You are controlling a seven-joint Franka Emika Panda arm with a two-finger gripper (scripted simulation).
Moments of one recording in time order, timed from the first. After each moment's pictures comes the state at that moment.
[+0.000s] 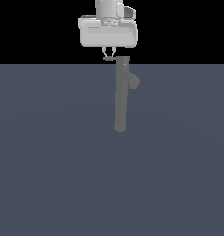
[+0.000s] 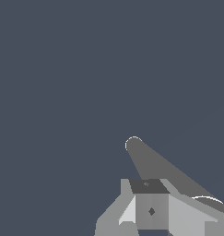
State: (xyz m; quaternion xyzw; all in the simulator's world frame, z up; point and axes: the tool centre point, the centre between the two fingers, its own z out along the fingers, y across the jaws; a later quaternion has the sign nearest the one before) arm 0.103 0.008 0.302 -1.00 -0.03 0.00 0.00
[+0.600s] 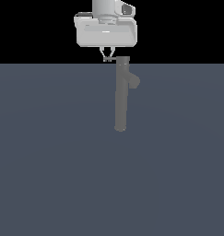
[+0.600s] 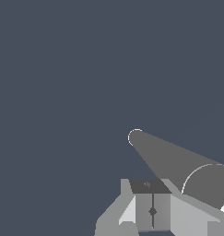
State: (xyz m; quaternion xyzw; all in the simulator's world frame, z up) arm 0.079 0.015 0.301 -1.00 -0.03 0.00 0.00
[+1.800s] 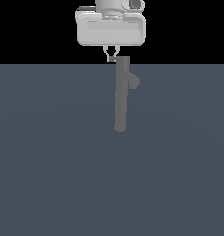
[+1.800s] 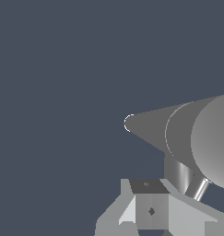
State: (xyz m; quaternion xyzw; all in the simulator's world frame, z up) arm 0.033 0.000 0.300 -1.00 -0.03 -0.01 0.00
